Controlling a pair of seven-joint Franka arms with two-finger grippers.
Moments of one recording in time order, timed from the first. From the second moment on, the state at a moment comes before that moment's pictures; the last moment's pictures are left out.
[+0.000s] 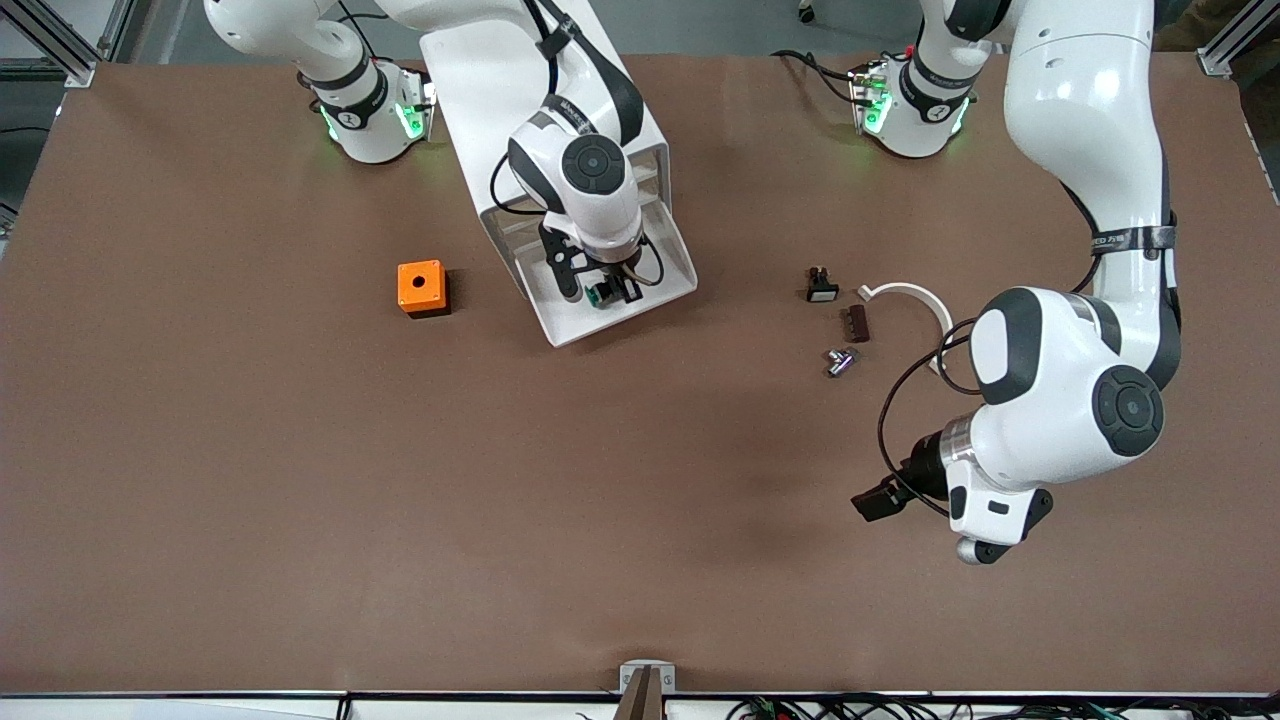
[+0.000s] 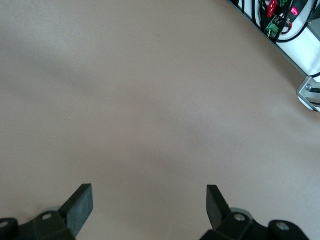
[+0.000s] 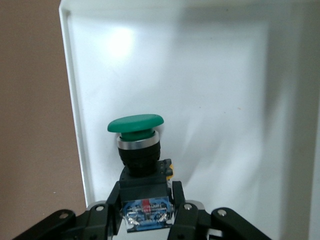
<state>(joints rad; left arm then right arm) -0.37 0.70 0.21 -1.21 -0.40 1.95 -0.64 0.94 0.45 -0.08 -1.86 0.18 2.28 1.97</state>
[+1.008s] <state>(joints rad) -0.50 0.70 0.20 -1.27 -0.28 1.95 -0.75 0.95 0.46 -0.08 -1.84 0.18 2.29 2.01</state>
